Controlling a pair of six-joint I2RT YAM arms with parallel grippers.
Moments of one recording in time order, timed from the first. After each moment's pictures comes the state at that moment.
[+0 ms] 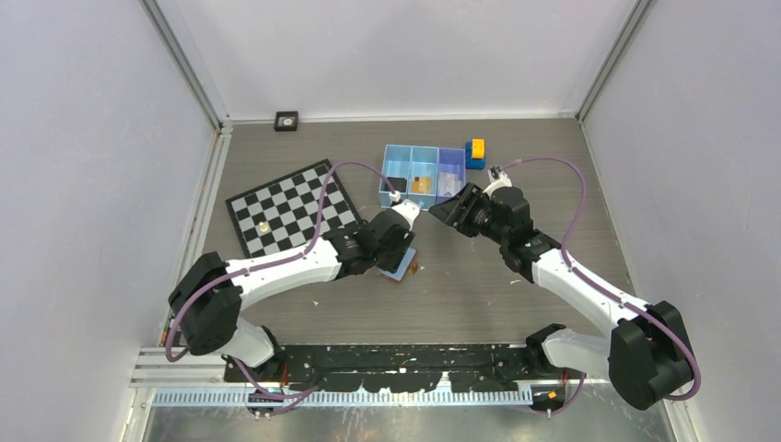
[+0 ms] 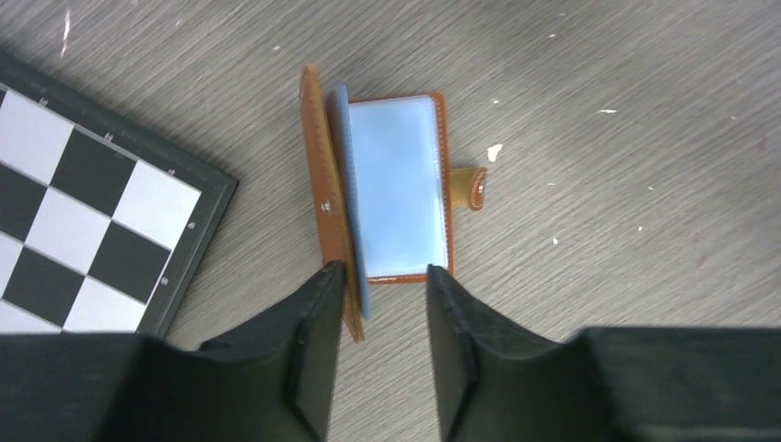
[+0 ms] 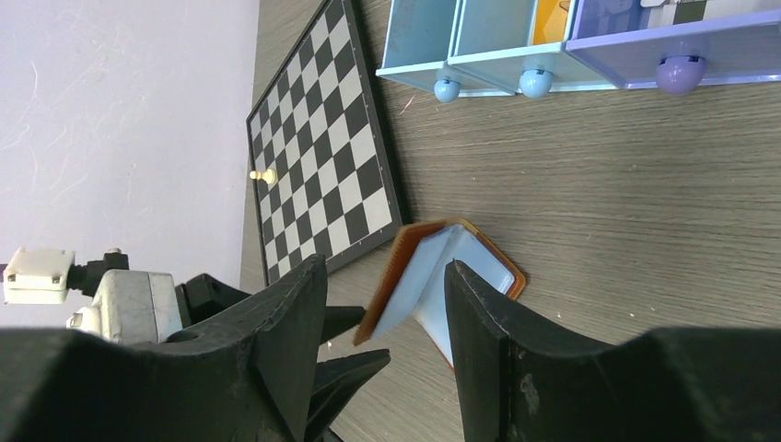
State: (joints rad) left arm -0.97 1.49 1.00 -0.39 -0.26 -0.28; right arm 0.45 1.14 0.64 0.13 -0.19 0.90
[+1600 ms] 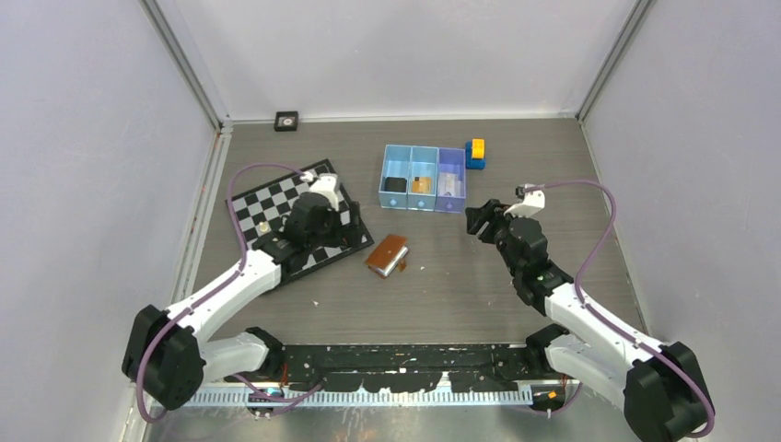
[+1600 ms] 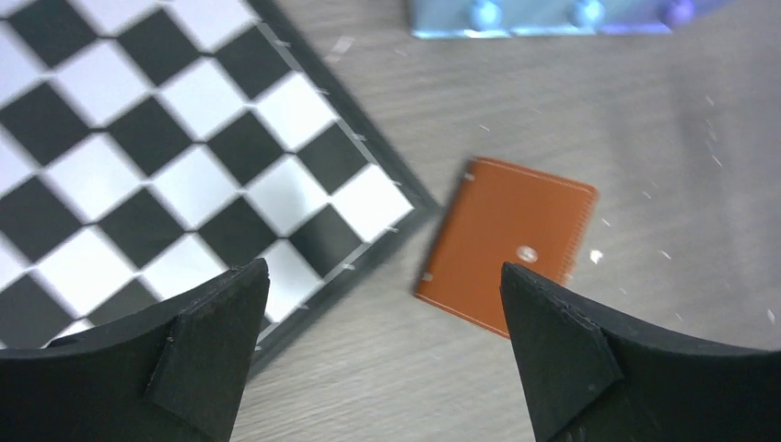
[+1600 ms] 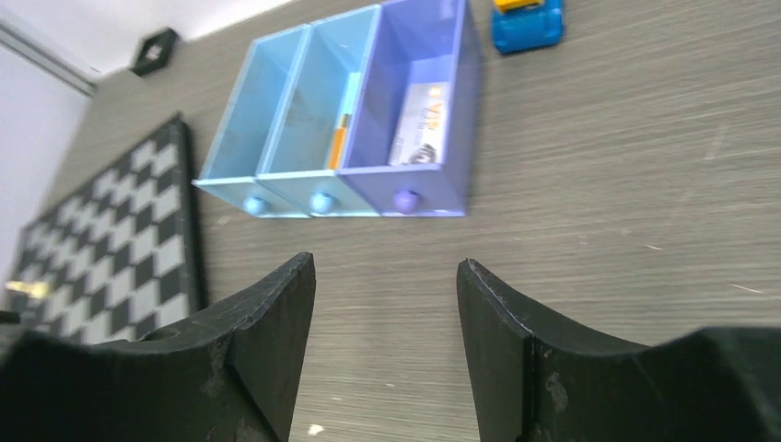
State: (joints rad) left arm -0.59 1.16 0.76 -0.22 -0.09 -0.38; right arm 0.45 0.91 0.41 0.29 0.24 0.54
